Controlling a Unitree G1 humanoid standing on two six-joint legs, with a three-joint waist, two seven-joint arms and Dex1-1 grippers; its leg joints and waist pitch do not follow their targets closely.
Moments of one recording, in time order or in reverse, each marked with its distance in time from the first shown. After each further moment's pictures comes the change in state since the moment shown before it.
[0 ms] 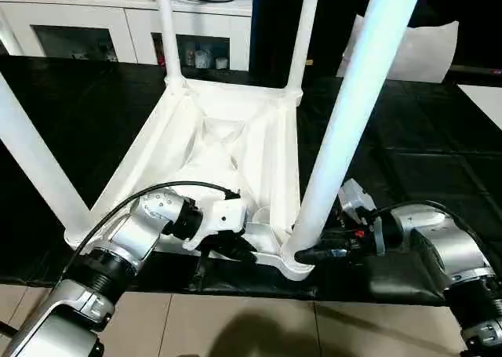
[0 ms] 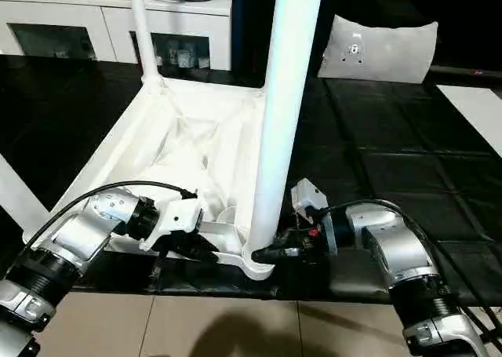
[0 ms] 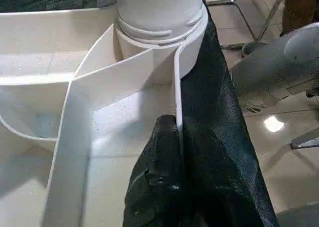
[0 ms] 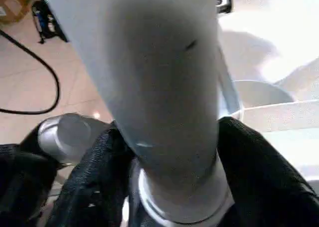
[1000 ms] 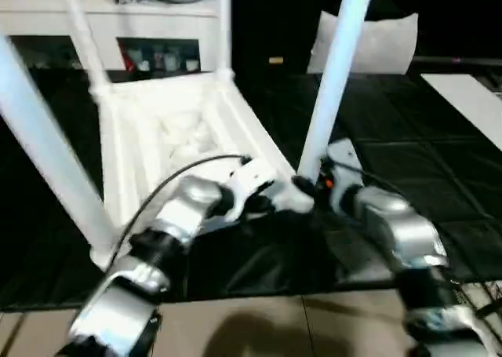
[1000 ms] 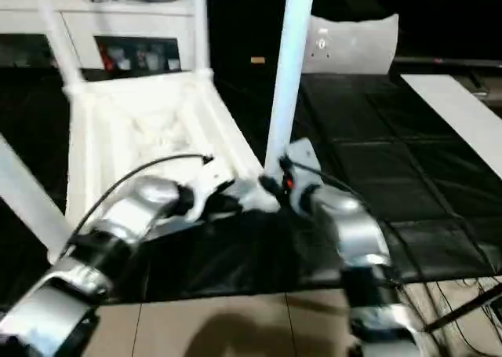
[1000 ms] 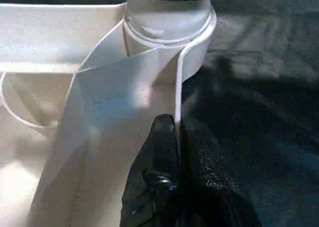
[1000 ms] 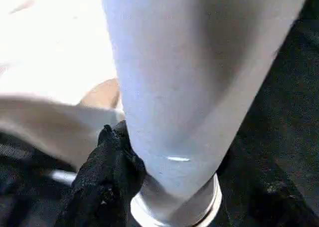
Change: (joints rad) left arm -0.165 -0.300 0.121 0.230 0.081 0.322 0.580; right arm -0.089 0.358 -0.186 -0.021 -0.229 0.260 -1.006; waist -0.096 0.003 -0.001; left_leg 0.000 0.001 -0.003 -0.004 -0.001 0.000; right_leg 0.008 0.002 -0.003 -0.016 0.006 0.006
